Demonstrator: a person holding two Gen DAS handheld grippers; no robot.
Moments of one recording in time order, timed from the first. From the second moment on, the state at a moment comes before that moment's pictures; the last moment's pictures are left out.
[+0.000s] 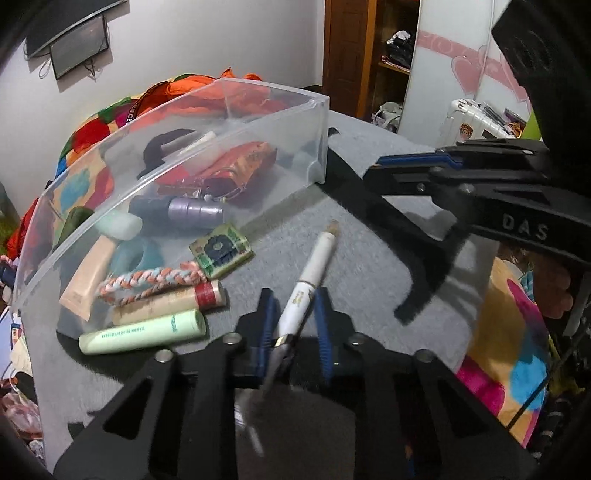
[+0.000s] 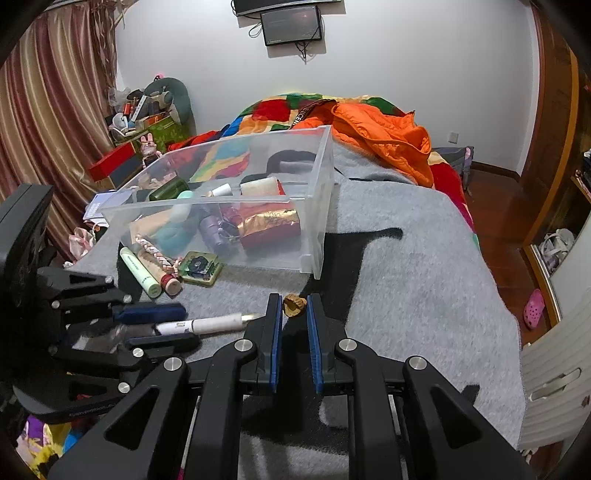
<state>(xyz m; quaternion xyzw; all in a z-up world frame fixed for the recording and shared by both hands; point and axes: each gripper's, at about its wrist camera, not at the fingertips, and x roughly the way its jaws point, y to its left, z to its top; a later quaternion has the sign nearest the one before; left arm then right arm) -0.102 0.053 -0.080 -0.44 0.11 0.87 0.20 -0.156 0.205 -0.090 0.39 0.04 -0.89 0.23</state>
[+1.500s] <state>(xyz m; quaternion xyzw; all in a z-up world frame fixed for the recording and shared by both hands) -0.166 -0.033 0.019 -0.36 0.01 0.93 0.11 -0.206 0.140 -0.031 0.32 0.04 -0.91 0.27</state>
